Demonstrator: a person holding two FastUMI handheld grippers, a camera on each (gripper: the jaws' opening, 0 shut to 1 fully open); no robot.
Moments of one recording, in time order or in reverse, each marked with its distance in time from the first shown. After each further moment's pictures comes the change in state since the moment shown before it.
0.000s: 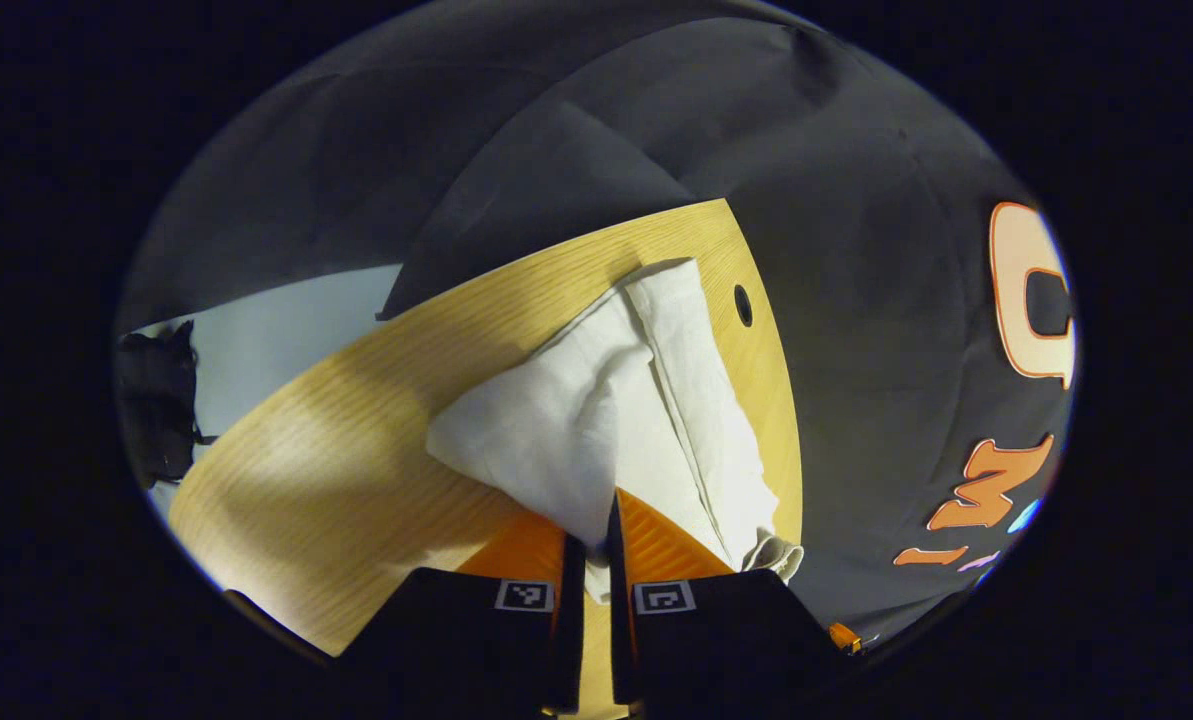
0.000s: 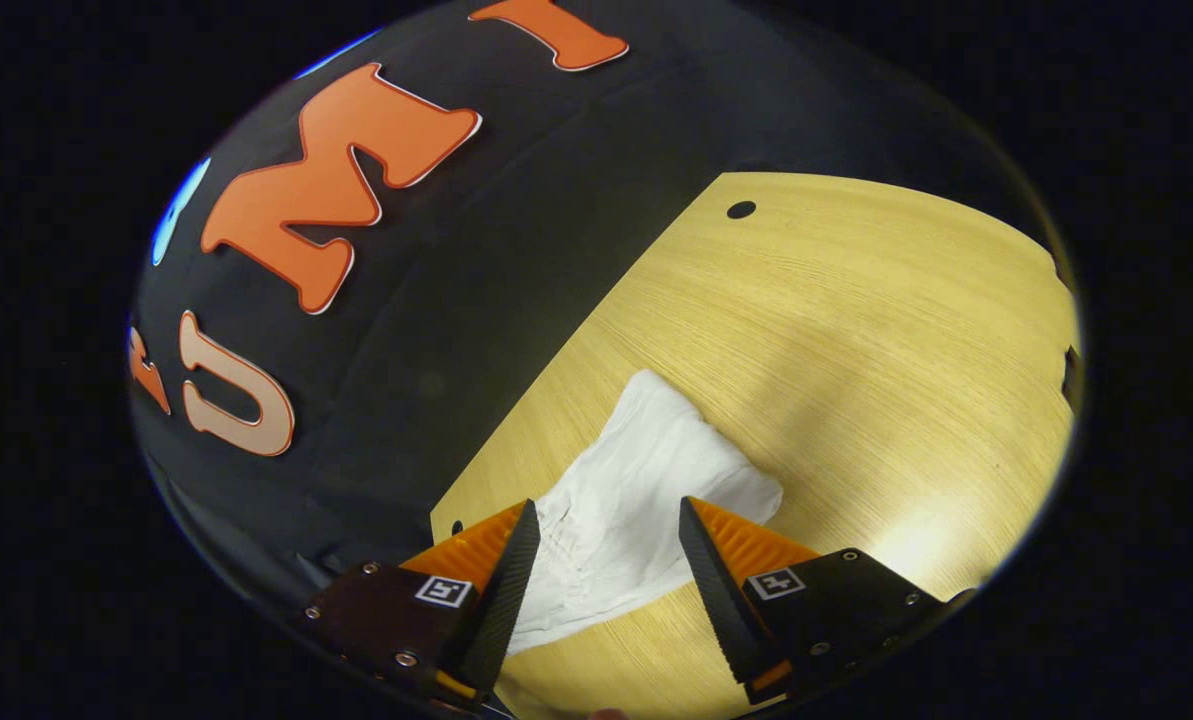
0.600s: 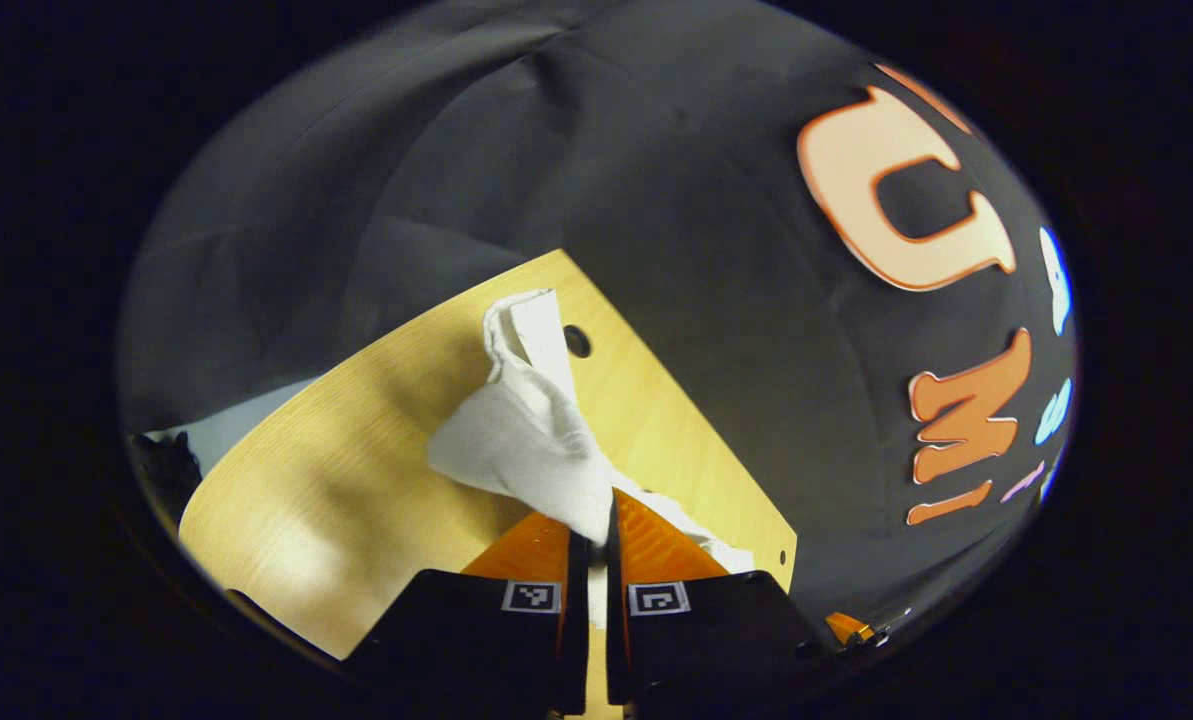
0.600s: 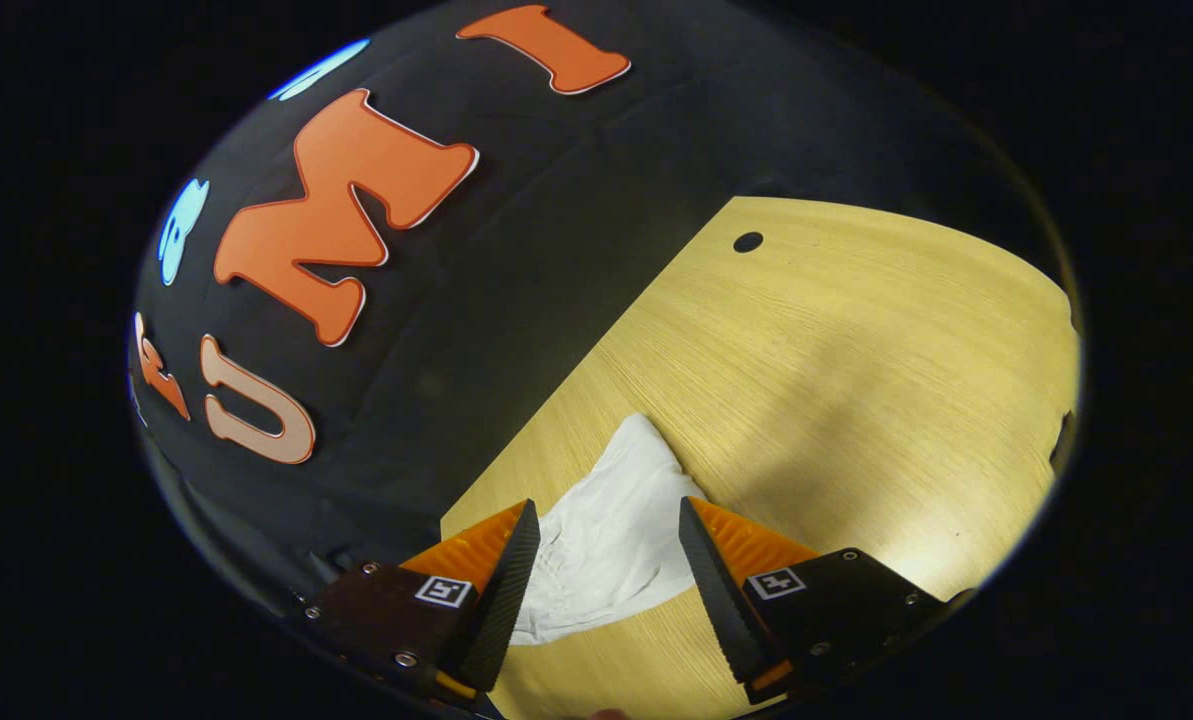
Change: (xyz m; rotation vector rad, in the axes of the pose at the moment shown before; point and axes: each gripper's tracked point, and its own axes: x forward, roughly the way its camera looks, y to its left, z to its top) left arm -0.086 -0.185 -0.015 0.297 -0.200 -0.122; right arm -0.020 -0.029 0.057 -0.042 -0.017 0.068
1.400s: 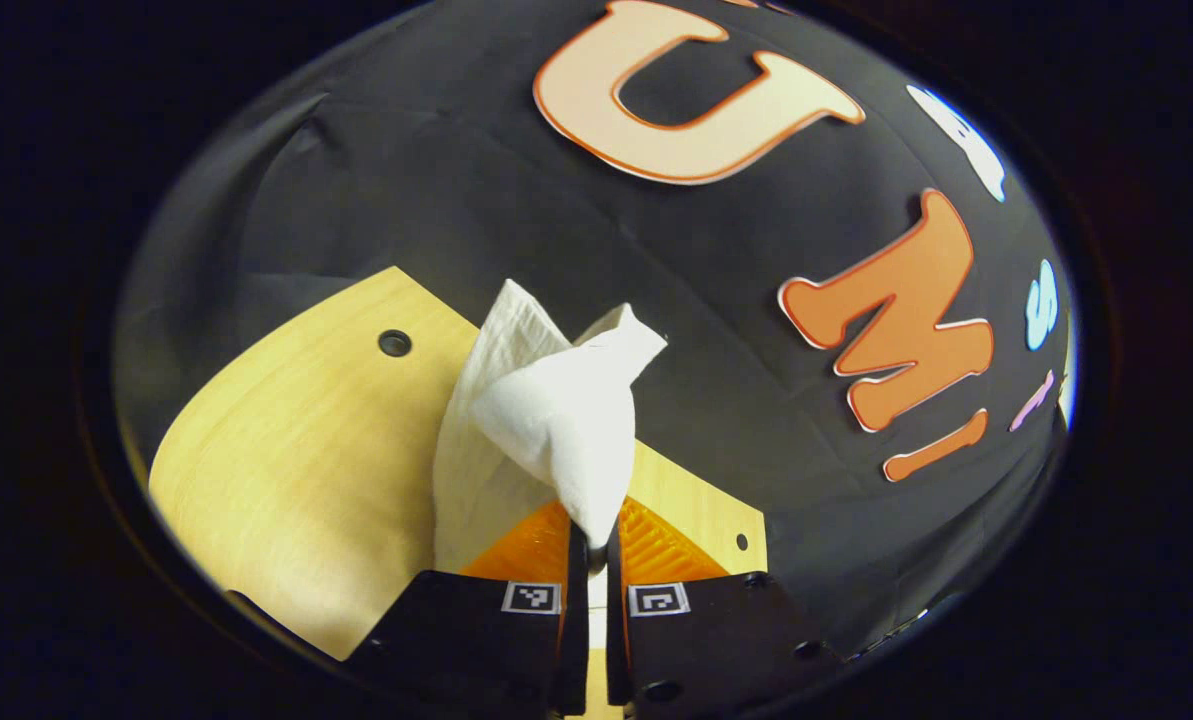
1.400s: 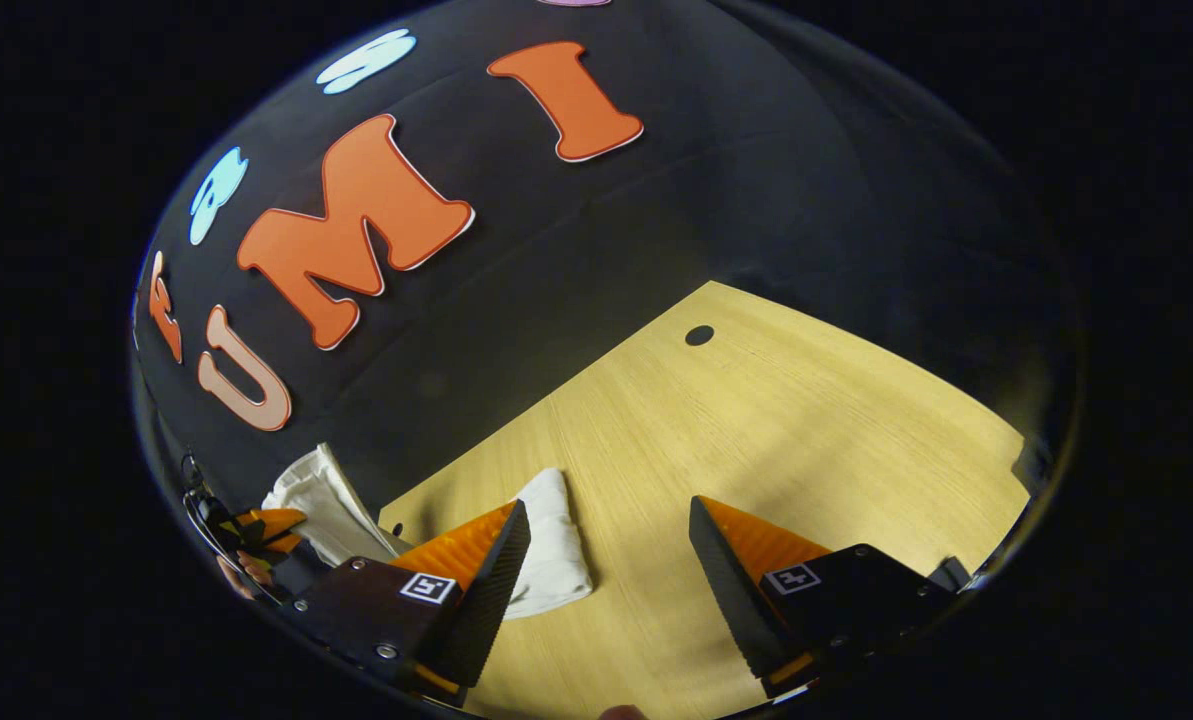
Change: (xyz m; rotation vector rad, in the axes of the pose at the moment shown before) left arm 0.042 -0.240 -0.079 0.195 0.000 -0.061; right arm -0.066 -0.091 0.078 -0.221 -0.107 -0.075
